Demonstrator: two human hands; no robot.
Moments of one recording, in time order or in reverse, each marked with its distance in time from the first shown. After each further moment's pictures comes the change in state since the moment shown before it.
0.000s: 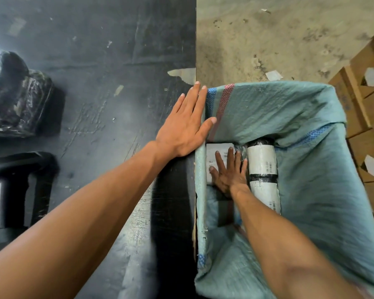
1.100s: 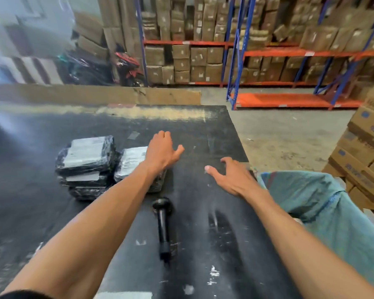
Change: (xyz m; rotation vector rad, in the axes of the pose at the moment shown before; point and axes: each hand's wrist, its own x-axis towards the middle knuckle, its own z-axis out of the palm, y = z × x) left_hand -0.144 -0.193 -0.251 -0.013 0.404 -0.271; right_hand -0.228 -0.292 -0.215 0.344 0.583 -0.206
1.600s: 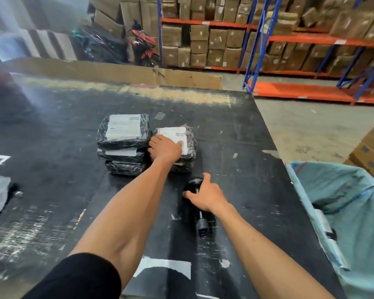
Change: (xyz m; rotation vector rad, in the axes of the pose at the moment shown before) left_hand -0.030 -0.109 0.008 -0.027 -0.113 -0.582; right_hand -0.049 -0.118 0.158 0.017 -0.282 0.155
